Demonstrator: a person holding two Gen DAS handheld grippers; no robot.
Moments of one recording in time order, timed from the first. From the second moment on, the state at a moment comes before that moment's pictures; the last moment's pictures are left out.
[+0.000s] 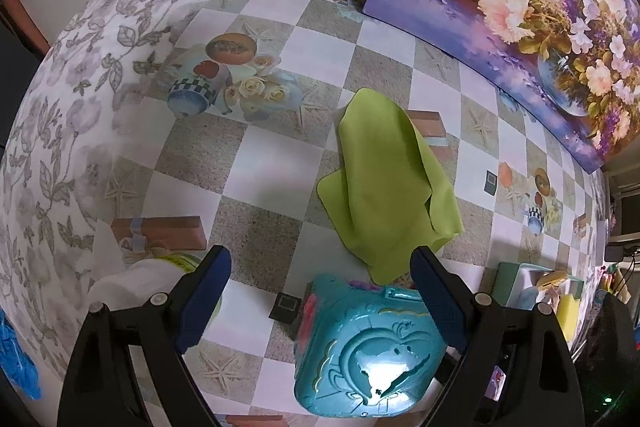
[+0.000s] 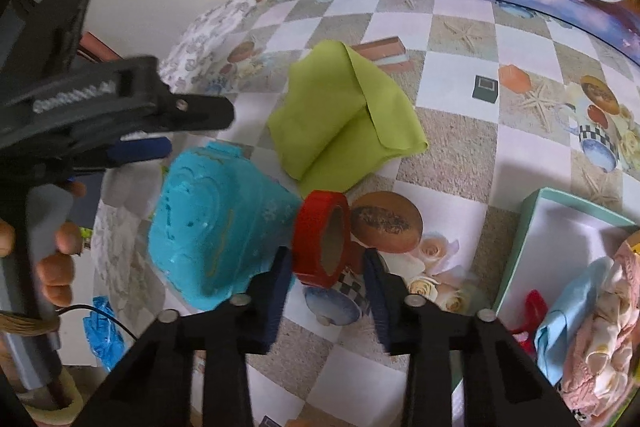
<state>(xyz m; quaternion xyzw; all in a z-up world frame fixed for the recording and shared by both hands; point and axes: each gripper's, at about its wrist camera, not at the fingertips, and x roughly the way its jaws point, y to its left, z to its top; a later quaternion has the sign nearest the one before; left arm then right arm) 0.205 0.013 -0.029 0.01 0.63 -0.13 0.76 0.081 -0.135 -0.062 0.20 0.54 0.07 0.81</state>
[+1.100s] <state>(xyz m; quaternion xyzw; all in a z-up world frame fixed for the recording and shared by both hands) 0.219 -0.004 -0.031 0.06 0.64 -0.11 0.76 0.091 -0.150 -0.072 0.15 0.56 0.01 0.81</state>
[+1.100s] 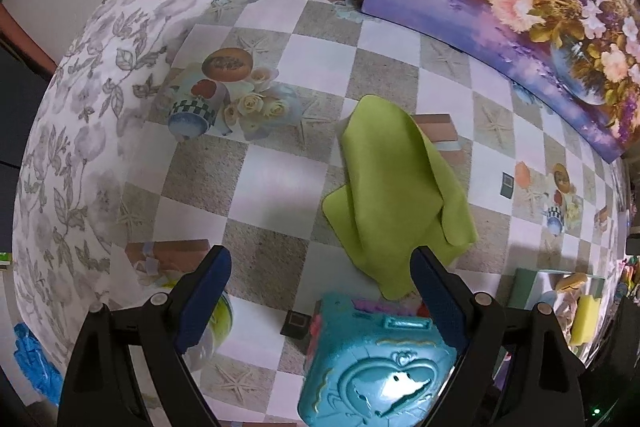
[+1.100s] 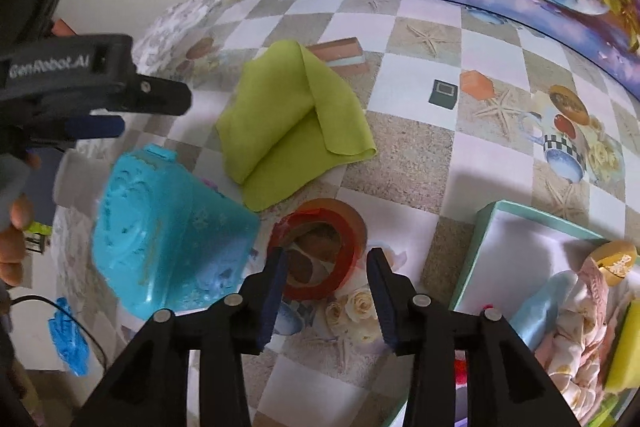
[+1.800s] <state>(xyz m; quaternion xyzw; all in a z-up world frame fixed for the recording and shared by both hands) 0.262 -0.036 -0.073 0.09 0.67 -0.10 0.73 0.112 -0.159 -0.081 0.12 0.55 -0.04 0.83</state>
